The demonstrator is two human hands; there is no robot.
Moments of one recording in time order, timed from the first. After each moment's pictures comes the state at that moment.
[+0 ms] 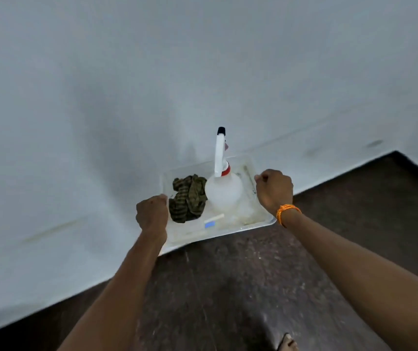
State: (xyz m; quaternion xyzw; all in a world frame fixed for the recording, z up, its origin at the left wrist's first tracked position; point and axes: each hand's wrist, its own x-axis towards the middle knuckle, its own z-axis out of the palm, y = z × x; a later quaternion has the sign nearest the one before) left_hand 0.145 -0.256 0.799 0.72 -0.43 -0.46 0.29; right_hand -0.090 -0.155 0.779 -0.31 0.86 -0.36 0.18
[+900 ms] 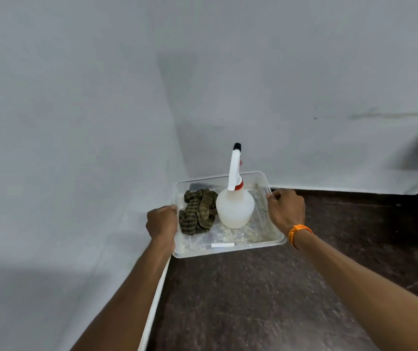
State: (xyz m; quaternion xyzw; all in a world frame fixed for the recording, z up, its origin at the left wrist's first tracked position) left_hand -0.561 -0.116 0.813 0.35 -0.74 -0.57 0.06; right_hand -0.570 0.150 0.808 0.21 0.89 -0.40 -0.07
